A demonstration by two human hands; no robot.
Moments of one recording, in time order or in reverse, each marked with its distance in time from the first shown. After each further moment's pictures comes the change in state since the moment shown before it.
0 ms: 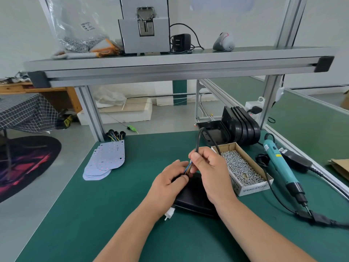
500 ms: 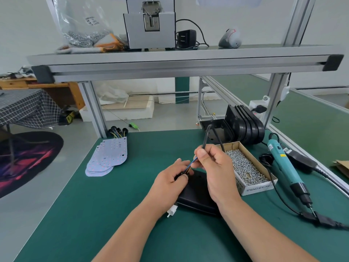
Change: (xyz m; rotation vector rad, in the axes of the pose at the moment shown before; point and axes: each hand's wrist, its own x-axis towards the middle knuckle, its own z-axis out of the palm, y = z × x) left_hand 0.003 -0.007 0.000 0.021 0.022 -0.060; right_hand -0.002 -0.006 0.003 0.119 0.052 0.043
